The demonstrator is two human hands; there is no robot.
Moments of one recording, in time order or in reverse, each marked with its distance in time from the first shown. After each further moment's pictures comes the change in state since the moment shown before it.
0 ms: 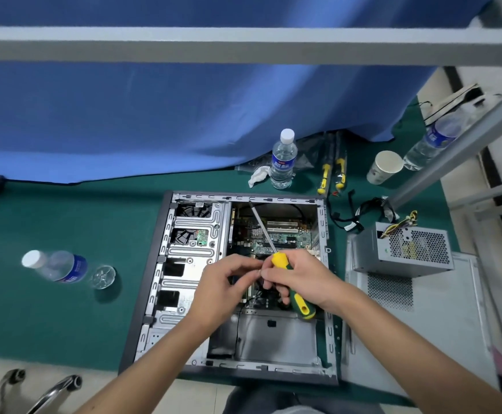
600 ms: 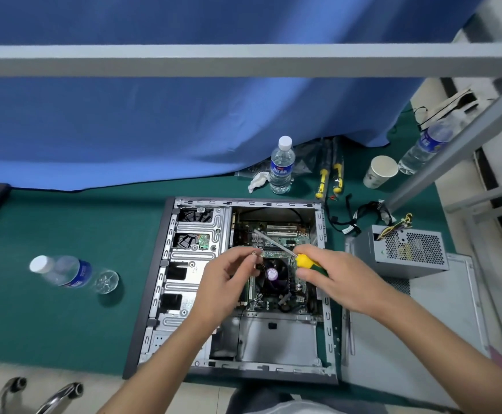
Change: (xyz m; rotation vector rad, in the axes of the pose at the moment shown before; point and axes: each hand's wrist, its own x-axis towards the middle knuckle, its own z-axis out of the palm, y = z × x) left_hand 0.005 0.013 0.000 -0.185 0.068 -0.087; right_hand -0.048 -0.008 -0.049 -0.963 0.167 -0.183
